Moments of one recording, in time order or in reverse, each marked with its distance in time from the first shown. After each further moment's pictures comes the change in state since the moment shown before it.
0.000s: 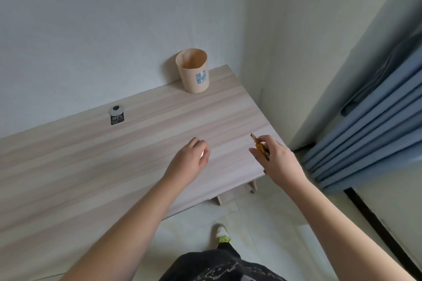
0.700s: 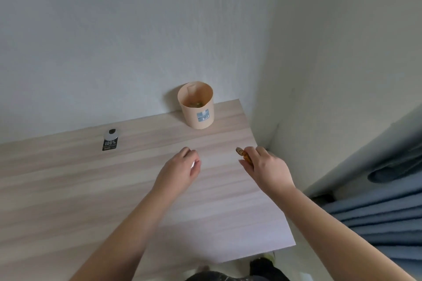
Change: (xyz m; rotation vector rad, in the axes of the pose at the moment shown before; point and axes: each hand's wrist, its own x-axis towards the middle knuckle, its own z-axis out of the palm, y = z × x) left_hand 0.160 -0.017 0.007 0.177 0.140 -0.199; right_hand 0.218 0.027 -0.016 -0.430 0.083 -0.492
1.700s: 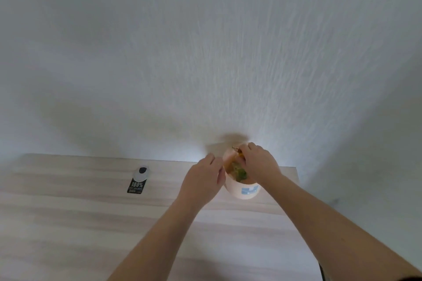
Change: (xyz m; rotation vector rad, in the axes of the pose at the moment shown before) left_hand 0.187 -0.119 -0.001 0.147 0.165 -0.138; right_hand 0.323 -0.046 0.139 0.073 -0.262 -0.238
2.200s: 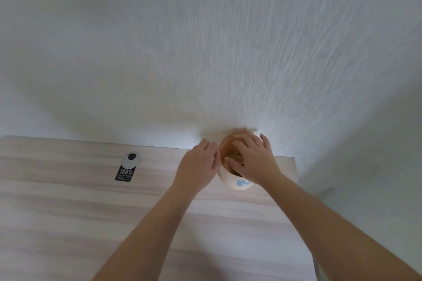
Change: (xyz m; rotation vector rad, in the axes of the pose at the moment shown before) left_hand 0.015 -0.013 0.035 -0.034 0.014 -0.050; right_hand -0.011 0.014 0.024 -0.055 0.085 -0.093
